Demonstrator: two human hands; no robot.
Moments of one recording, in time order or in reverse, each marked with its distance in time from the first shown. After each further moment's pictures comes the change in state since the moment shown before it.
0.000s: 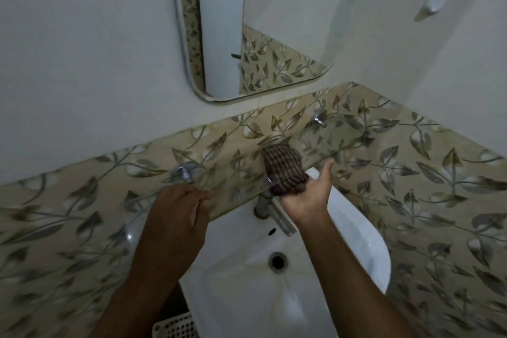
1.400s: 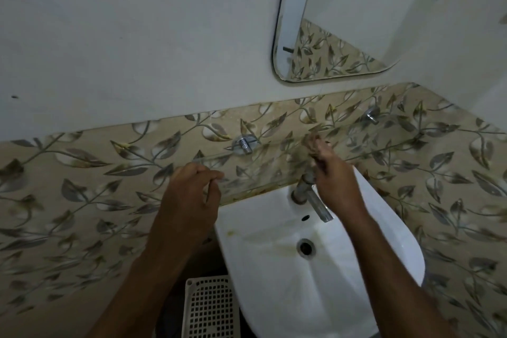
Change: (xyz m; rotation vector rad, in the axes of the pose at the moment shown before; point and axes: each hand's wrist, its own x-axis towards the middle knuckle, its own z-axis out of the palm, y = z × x) left_hand -0.054 -0.020 -0.066 -0.030 0.132 -0.191; right_hand -0.054 0.037 0.024 -2.008 -0.144 -0.711
